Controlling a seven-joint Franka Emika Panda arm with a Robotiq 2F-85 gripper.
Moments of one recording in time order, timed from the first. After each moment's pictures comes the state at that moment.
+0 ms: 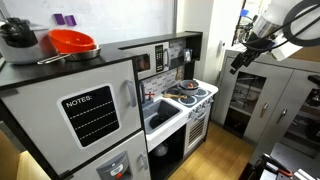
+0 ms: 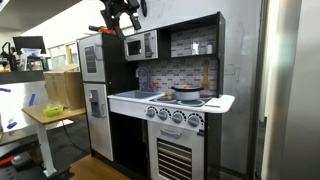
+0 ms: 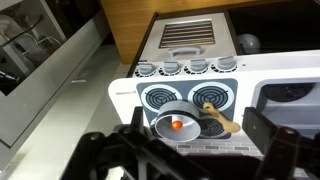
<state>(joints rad) -0.15 -0.67 -0.20 -2.71 -0.33 2.47 0.01</state>
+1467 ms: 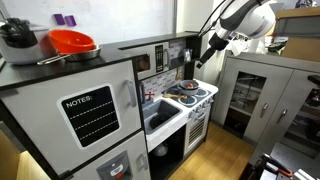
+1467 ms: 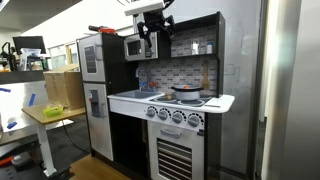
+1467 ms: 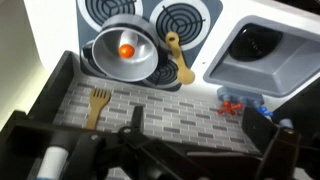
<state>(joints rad) 0.40 -0.13 -0.69 -2.28 0.30 2.62 -0.83</state>
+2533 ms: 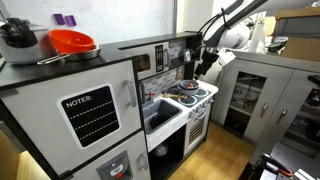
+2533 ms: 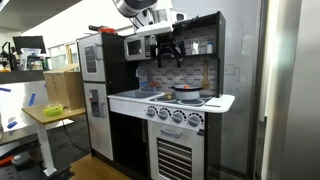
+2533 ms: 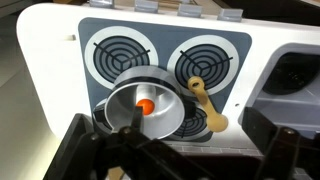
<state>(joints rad) -0.03 0.16 -0.30 -2.12 0.29 2.53 -0.66</state>
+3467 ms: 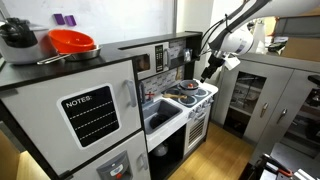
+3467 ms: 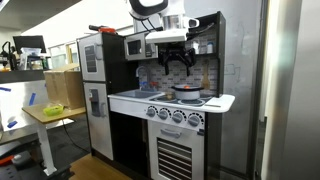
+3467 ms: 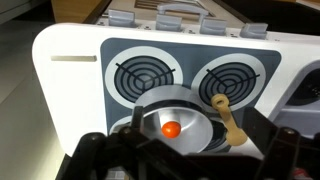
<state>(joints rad) -0.24 0.22 -0.17 -2.11 0.40 2.55 -0.83</state>
